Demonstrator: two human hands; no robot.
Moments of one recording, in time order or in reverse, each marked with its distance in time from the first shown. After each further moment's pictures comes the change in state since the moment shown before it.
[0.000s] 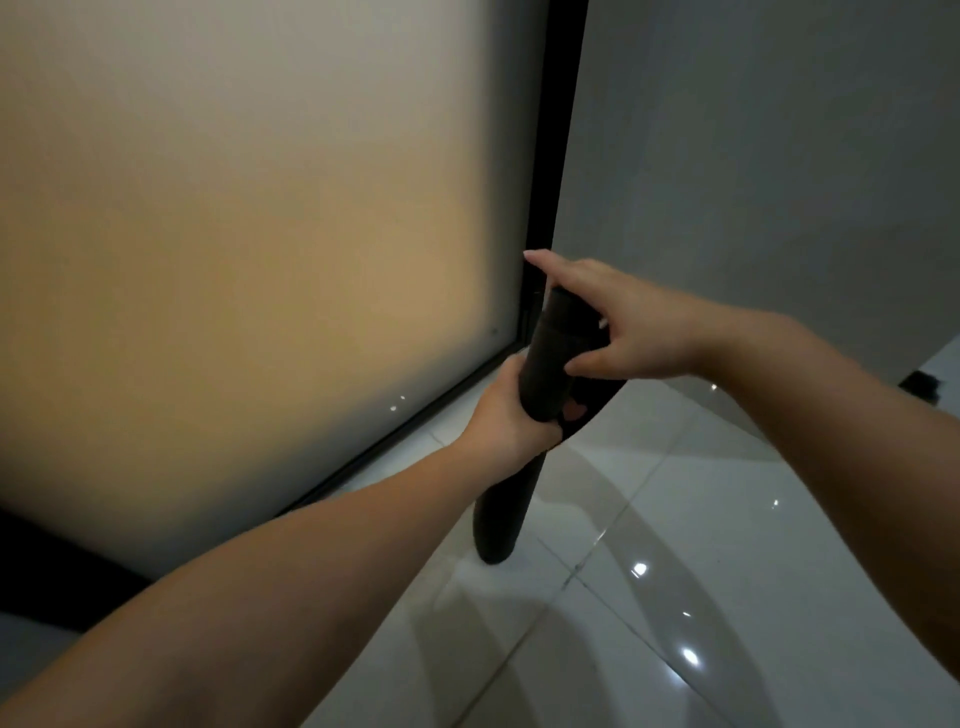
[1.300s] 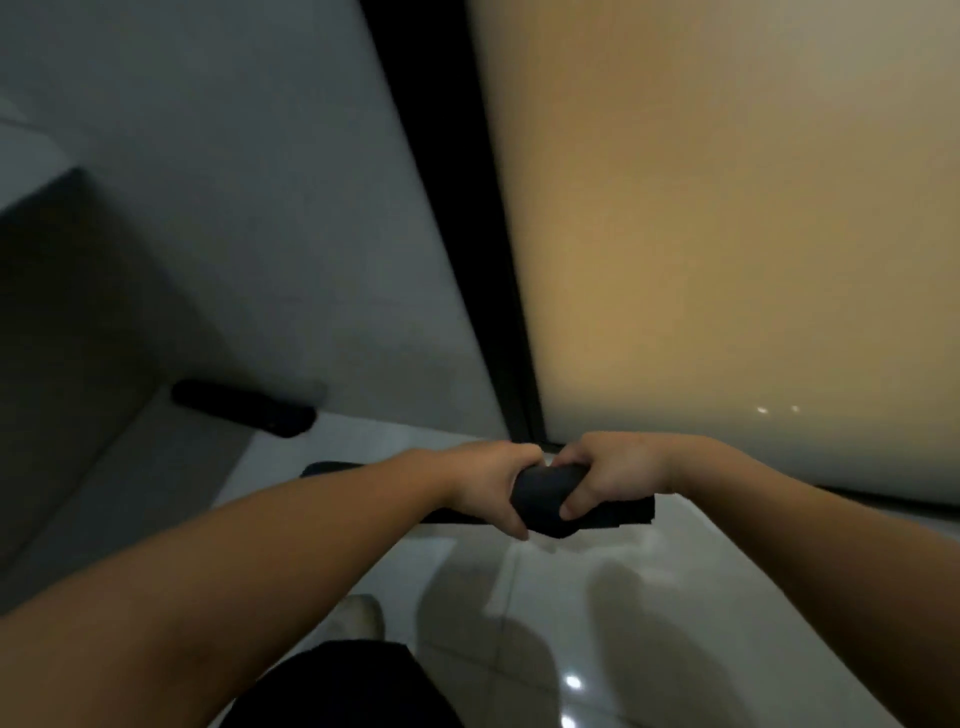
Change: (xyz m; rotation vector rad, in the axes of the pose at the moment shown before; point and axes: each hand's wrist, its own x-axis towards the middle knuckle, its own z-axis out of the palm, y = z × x) left_hand -0.224 -0.007 -0.235 0.660 -0.070 -0.719; right_hand 0.126 -0.221 0.191 0.134 -1.228 -0.424
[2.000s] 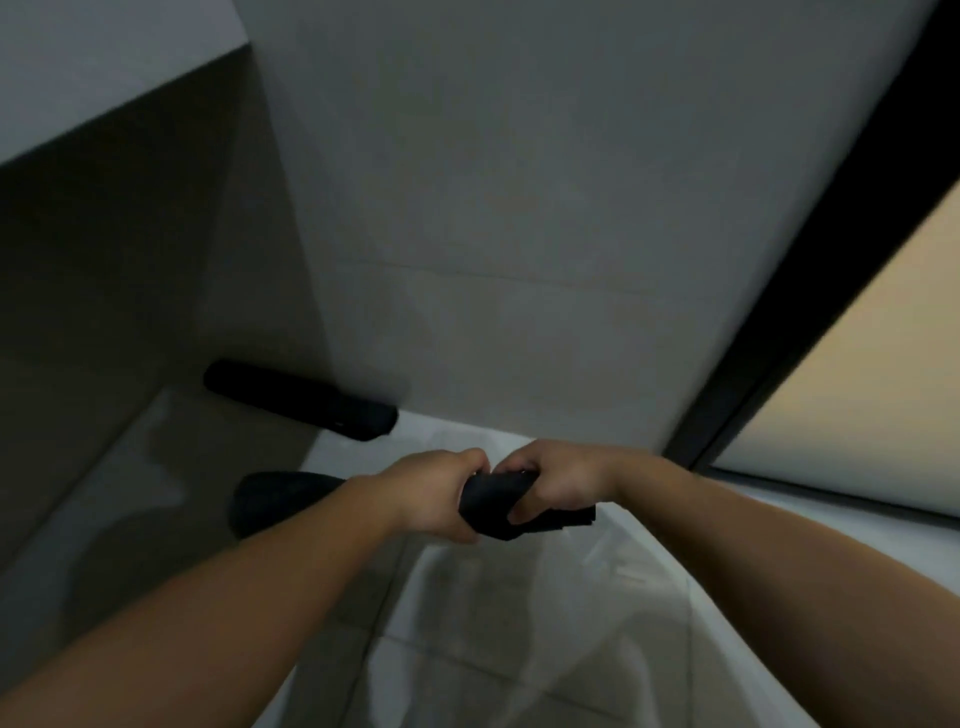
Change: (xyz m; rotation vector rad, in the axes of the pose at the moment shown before) left_hand -0.137 -0.292 0.010 -0.037 0.201 -0.150; right_hand 0.227 -0.208 0.088 -0.065 0.012 -0.076
